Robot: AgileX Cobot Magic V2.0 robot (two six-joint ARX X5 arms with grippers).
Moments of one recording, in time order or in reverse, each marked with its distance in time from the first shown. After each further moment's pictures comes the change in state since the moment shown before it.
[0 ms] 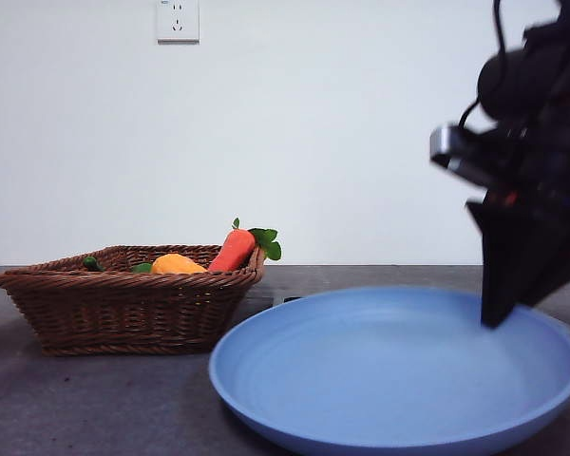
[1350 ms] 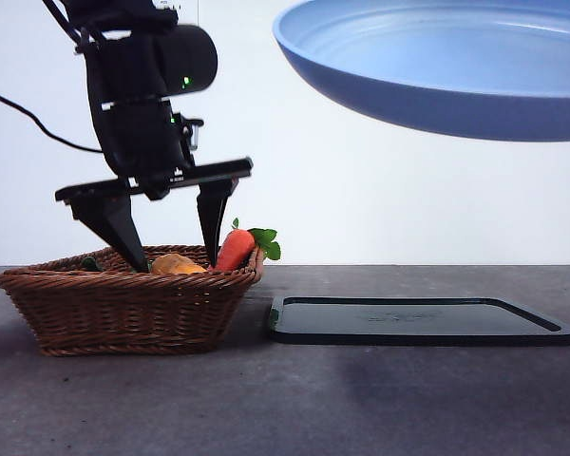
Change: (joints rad) left arm -0.451 1.161 0.640 0.182 -0.573 -0.272; right arm -0.033 -0.777 0.013 -0.258 0.048 0.010
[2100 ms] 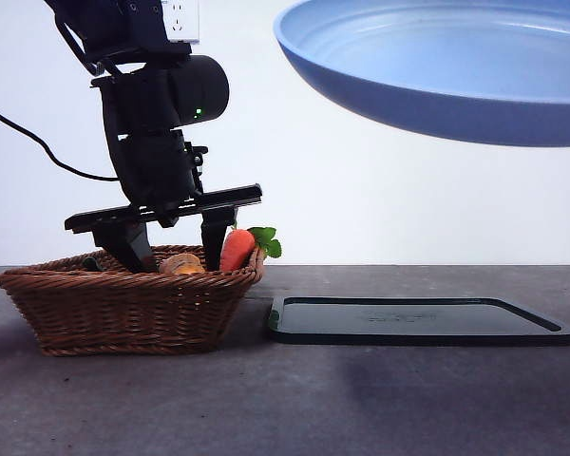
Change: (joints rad) left arm -0.011 0.066 0.000 0.044 0.000 -0.089; right arm 0.000 0.000 0.000 -0.002 -0.002 -0.029
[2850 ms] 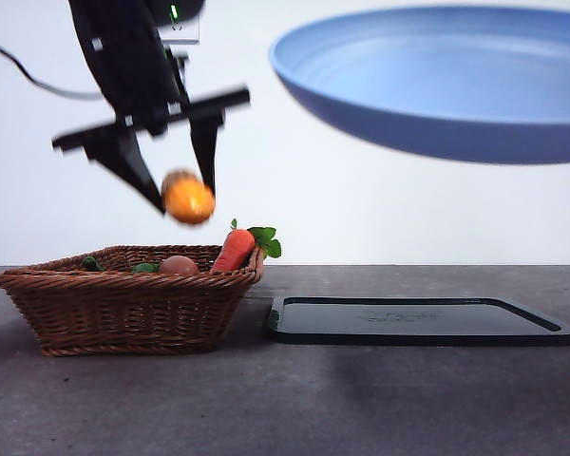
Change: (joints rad) left arm 0.000 -0.225 0.000 -0.026 0.012 -0.008; right arm 0.000 0.074 0.000 0.031 0.001 0.022
